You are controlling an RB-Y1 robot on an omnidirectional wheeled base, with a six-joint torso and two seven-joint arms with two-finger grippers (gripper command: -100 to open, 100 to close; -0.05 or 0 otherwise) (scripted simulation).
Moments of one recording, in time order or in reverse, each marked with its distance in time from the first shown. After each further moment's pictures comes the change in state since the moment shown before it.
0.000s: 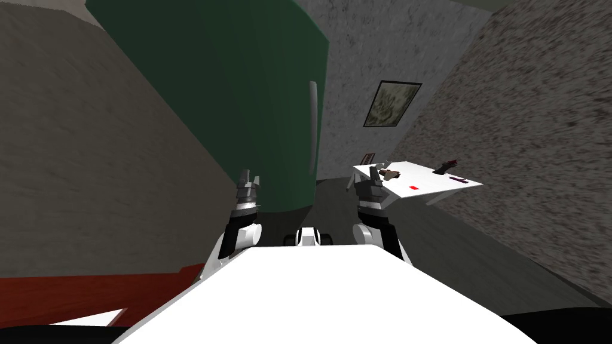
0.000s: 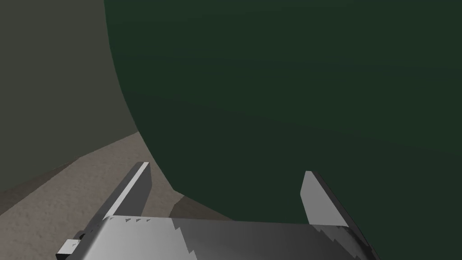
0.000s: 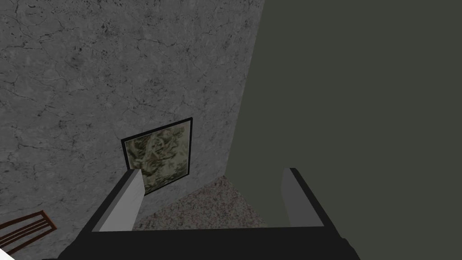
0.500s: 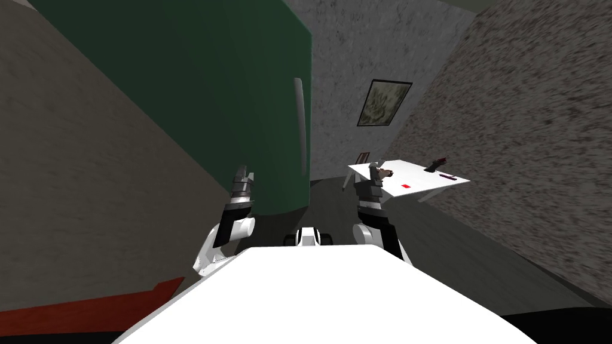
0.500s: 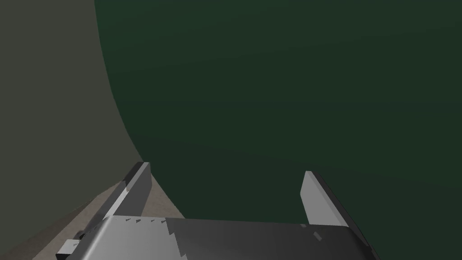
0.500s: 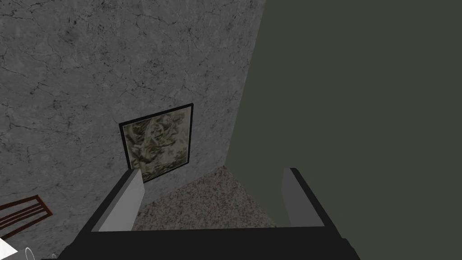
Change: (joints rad) left arm -0.102 0.076 0.119 0.039 -0.043 0.067 0.011; right arm 0.000 0.000 0.000 0.000 0.000 0.000 0.000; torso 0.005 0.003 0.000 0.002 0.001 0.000
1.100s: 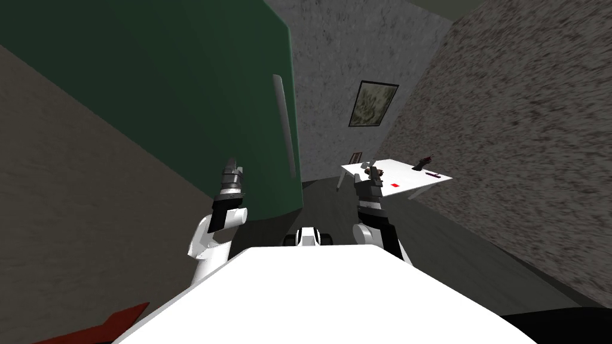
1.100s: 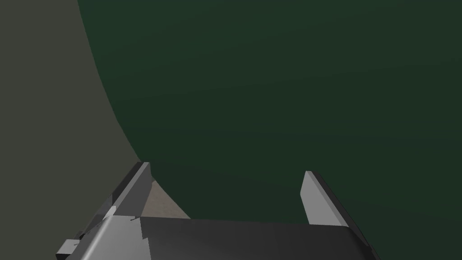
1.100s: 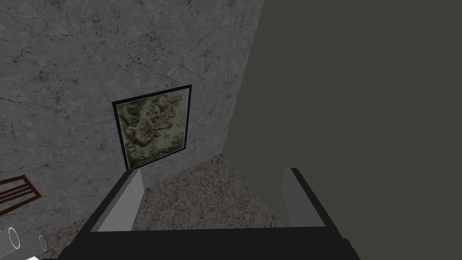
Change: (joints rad) left arm -0.155 0.036 0.168 0.058 -0.061 0.103 0.013; right arm 0.000 0.000 0.000 0.000 0.000 0.000 0.000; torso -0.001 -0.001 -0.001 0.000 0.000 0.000
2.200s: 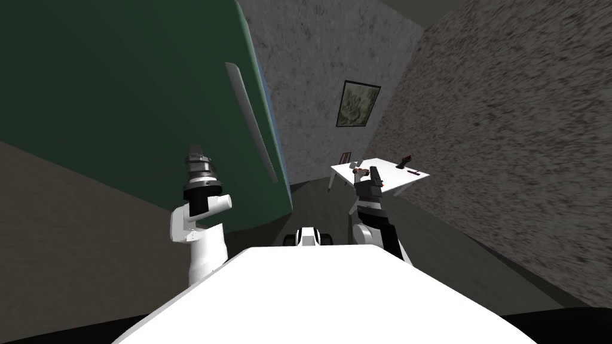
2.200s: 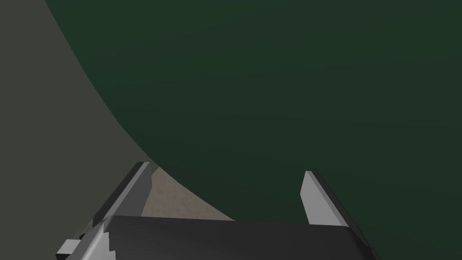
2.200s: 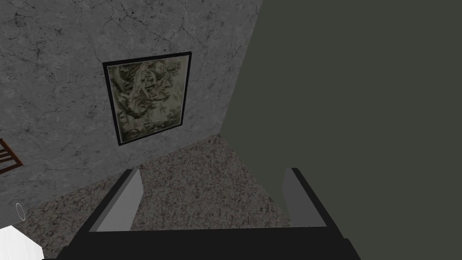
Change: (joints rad) left arm -0.257 0.031 0.295 0.082 -0.098 0.174 0.031; right arm 0.000 0.000 0.000 0.000 0.000 0.000 0.000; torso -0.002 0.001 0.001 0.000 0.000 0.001
